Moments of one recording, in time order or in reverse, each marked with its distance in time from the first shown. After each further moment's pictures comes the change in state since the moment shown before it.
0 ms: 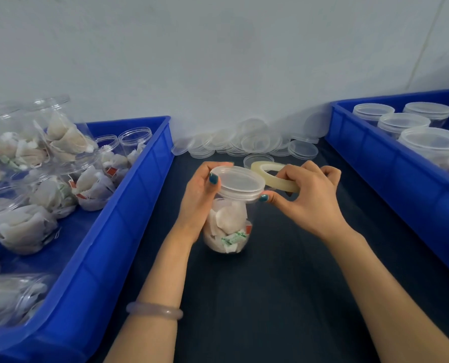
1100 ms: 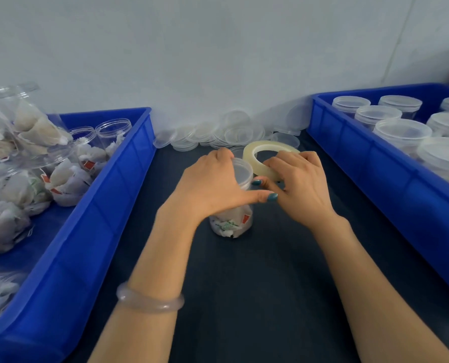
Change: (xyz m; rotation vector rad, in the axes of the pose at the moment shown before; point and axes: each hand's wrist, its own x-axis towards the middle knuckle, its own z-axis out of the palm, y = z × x) left_hand 0.020 0.041 0.036 1.154 -0.220 -0.021; right_hand 0.003 0.023 -0.005 -0.312 0.037 -0.208
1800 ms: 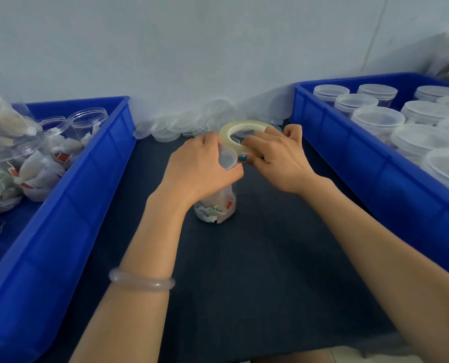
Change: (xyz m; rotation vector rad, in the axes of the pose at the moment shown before) left_hand 0.012 0.009 0.013 -0.029 0.169 0.040; right_hand 0.026 0.022 0.000 -0.079 -0.176 -0.059
